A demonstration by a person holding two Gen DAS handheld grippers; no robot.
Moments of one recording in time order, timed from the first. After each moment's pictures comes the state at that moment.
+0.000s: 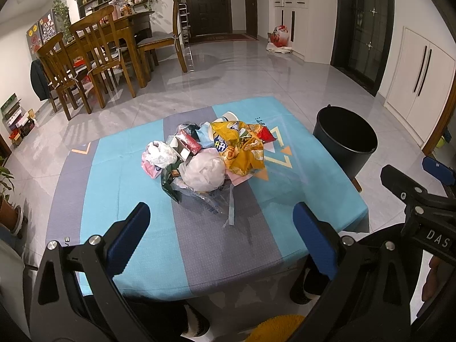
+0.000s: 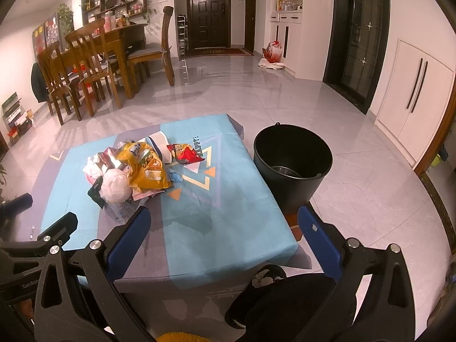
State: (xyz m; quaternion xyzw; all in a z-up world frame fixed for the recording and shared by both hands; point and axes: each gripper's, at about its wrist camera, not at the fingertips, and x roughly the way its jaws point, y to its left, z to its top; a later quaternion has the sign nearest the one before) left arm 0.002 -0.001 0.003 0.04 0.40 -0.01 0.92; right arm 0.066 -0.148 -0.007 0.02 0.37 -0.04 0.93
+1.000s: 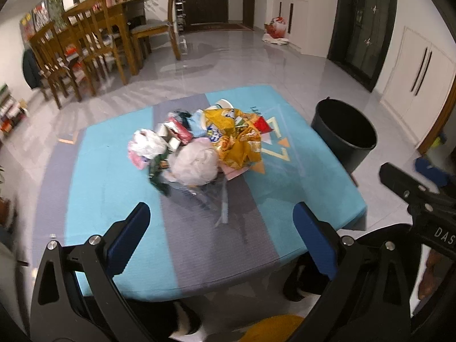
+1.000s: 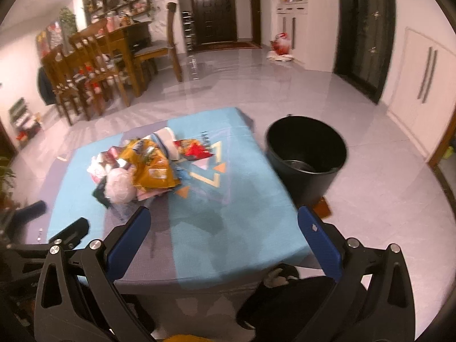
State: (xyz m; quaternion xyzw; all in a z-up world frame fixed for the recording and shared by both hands) left arm 0.025 0.009 -0.023 0.01 0.43 -0.04 0.90; right arm 0.076 -0.148 -0.024 0.06 0.38 0.03 0.92
